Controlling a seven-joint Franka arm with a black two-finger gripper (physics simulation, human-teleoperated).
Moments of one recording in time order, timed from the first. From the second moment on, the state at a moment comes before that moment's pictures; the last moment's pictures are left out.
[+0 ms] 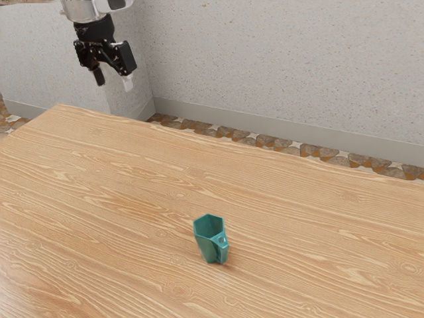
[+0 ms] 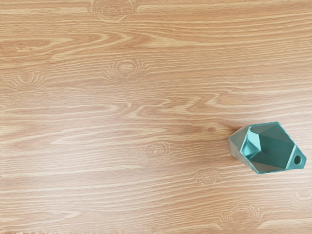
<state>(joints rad) -0.16 0.04 0.20 -1.38 -0.07 1.45 0.12</state>
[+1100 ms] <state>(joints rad) -0.28 -0.21 -0.13 -2.18 -0.10 1.99 -0.22</state>
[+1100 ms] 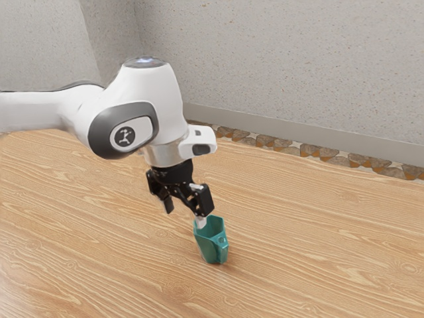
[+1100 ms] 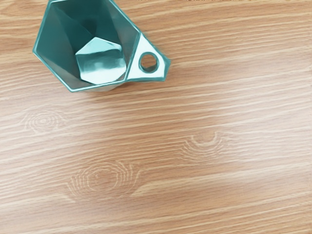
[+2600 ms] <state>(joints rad) -0.36 0.27 -0.03 -2.02 0.07 2.25 -1.64</state>
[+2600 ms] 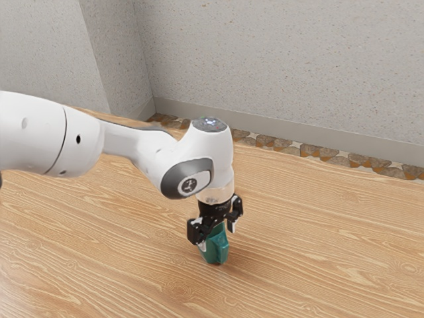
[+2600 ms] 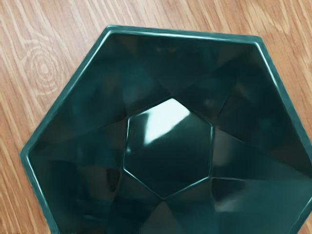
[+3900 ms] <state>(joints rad) -0.40 0.30 -0.04 -2.08 0.14 2.36 -1.80</state>
